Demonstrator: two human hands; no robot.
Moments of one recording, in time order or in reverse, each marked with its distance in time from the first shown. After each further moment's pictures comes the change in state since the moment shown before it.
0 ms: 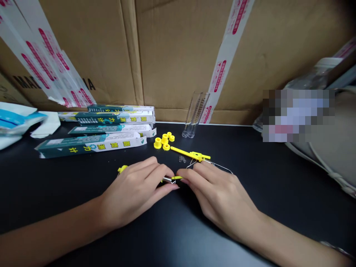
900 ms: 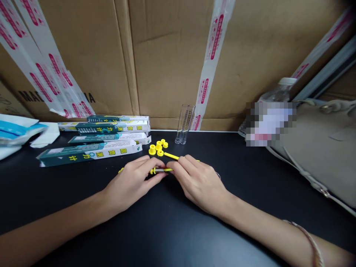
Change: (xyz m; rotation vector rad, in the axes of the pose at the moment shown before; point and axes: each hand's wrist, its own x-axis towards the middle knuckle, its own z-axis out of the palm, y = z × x) left_hand 0.009 -0.015 0.006 -0.214 0.022 -0.185; right_hand 0.018 0.013 0.008 -0.308 0.074 -0.172
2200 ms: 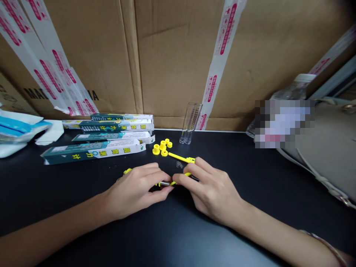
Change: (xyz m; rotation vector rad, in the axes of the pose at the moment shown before) left_hand -0.003 0.002 -0.004 -0.046 -0.158 0.128; right_hand -0.005 0.000 -0.011 0.131 0.033 -0.020
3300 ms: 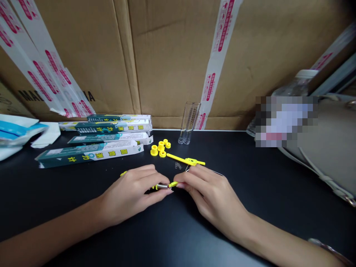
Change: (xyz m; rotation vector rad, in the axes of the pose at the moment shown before) left_hand 0.000 0.002 0.001 -0.031 0.065 0.033; right_hand -0.010 -0.006 0.002 0.432 -0.071 0.328
